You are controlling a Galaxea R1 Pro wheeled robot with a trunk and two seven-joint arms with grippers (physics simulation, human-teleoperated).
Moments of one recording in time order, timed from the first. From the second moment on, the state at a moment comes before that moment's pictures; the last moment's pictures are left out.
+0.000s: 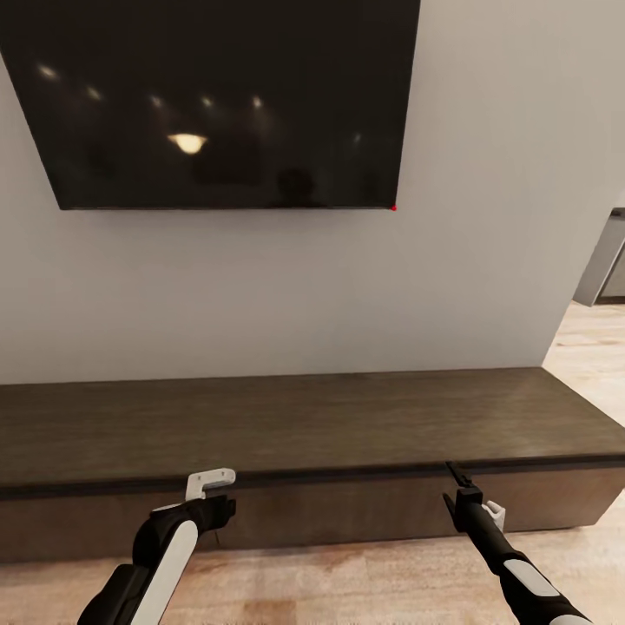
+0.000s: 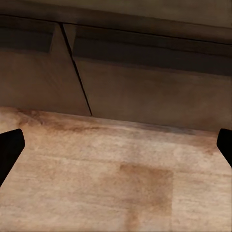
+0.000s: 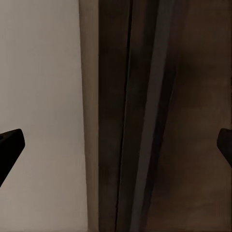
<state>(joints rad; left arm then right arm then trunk) -0.22 0.01 -0.17 -1.48 0.48 0.86 0.54 -0.53 -0.17 -0.24 -0.27 -1.28 0.28 0.69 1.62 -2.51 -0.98</state>
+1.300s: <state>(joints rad) -0.21 0.02 -0.32 -1.56 0.49 1.04 0.26 -0.53 -0.17 -0.24 -0.27 -1.27 0.28 0.69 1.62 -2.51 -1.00</state>
